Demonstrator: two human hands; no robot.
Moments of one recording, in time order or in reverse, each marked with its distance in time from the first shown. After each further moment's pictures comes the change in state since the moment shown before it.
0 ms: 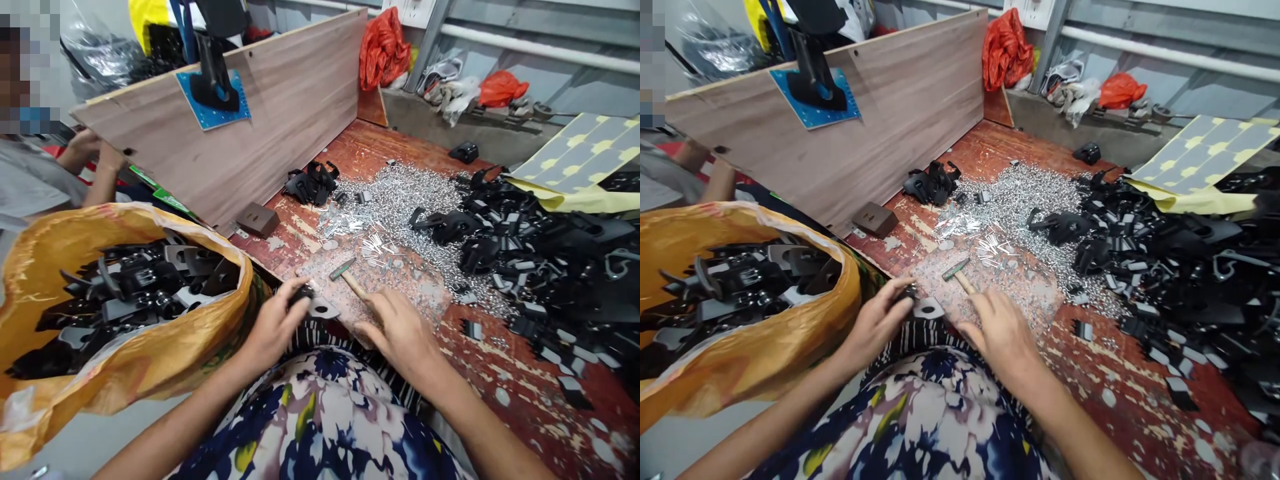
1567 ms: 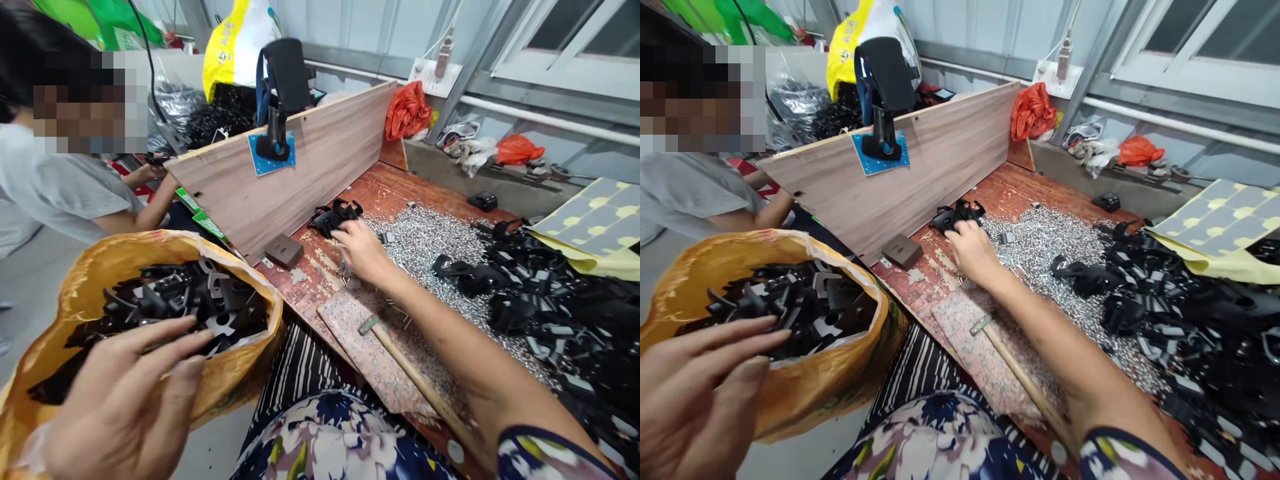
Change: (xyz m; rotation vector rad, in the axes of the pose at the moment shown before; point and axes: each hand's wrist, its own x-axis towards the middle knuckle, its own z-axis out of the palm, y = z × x) left_hand -0.057 0.050 -0.128 0.721 0.754 0.615; right_hand 0.250 0.021 0.026 -0.170 0.010 -0.265
